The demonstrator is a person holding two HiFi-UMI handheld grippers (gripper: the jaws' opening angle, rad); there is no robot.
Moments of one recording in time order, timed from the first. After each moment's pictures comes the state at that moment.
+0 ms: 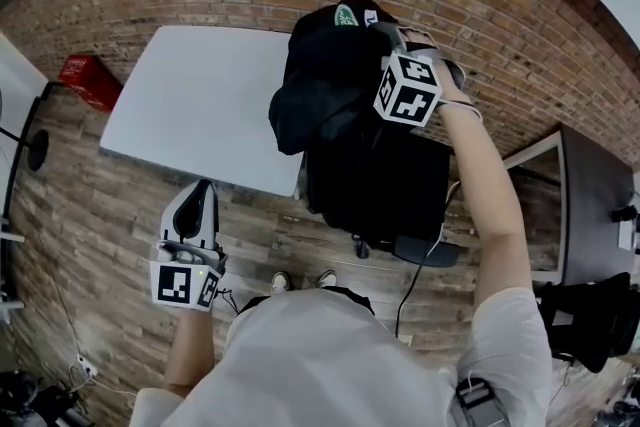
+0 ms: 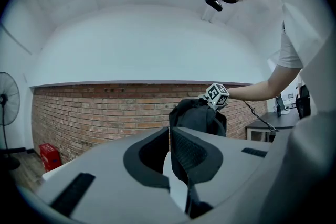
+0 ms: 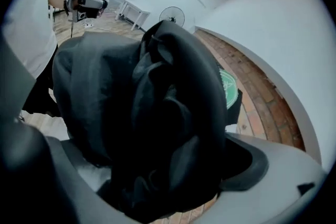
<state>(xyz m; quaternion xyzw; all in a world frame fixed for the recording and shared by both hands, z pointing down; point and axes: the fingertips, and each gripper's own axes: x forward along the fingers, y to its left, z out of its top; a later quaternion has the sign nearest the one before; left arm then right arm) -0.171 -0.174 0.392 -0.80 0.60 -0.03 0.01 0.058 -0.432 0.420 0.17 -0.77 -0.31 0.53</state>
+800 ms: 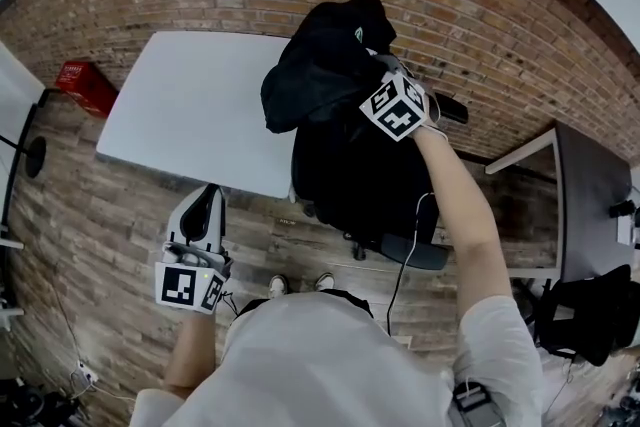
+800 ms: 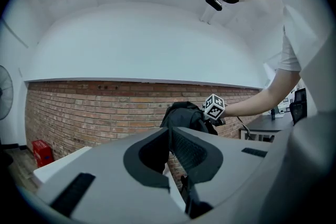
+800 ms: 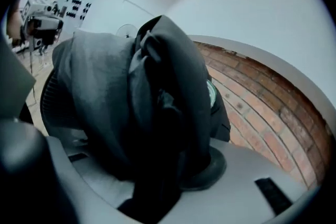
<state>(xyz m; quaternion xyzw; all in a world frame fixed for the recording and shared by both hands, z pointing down) -0.145 -0.171 0.396 -0.82 0.58 -0.02 0.00 0.076 -0.448 0.450 0.33 -0.84 -0.18 0.40</state>
